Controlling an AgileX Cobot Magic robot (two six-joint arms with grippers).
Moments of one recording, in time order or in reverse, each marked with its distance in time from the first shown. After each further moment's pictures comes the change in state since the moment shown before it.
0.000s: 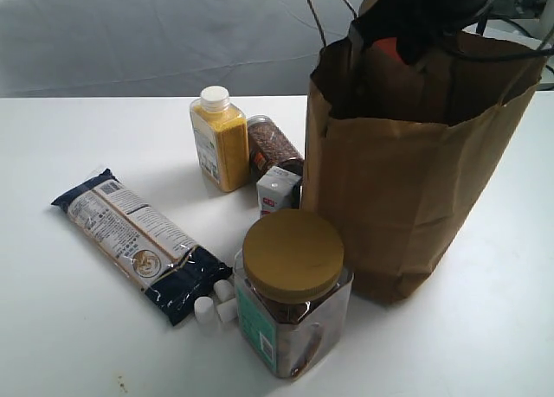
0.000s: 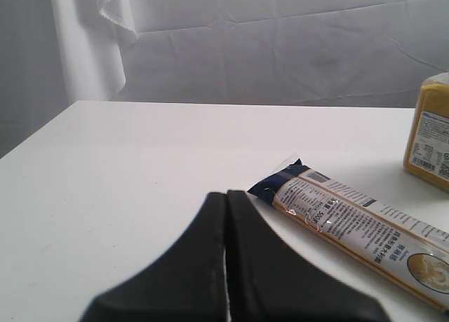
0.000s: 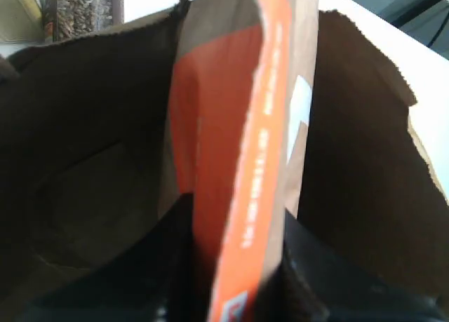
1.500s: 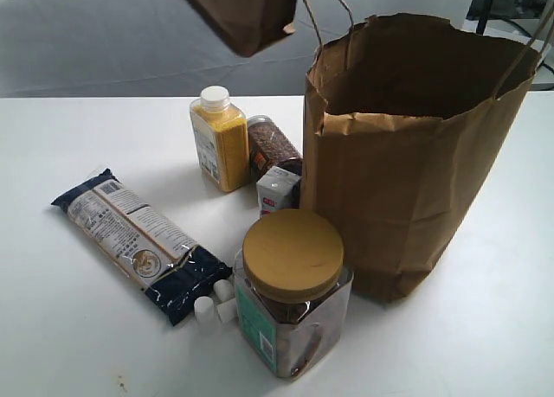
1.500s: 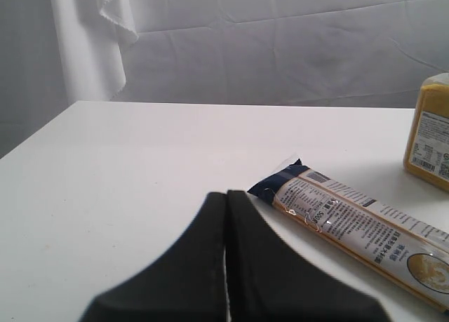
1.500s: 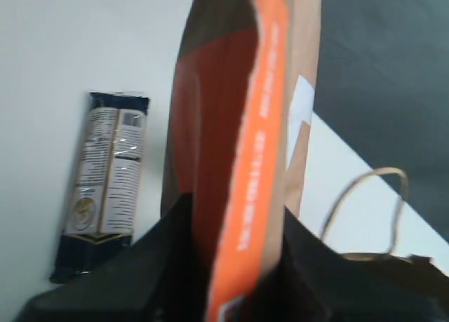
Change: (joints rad) left arm 0.000 0.000 0.000 0.000 0.000 0.000; right arm 0.235 0.040 -0.420 0.178 -0.001 -0.195
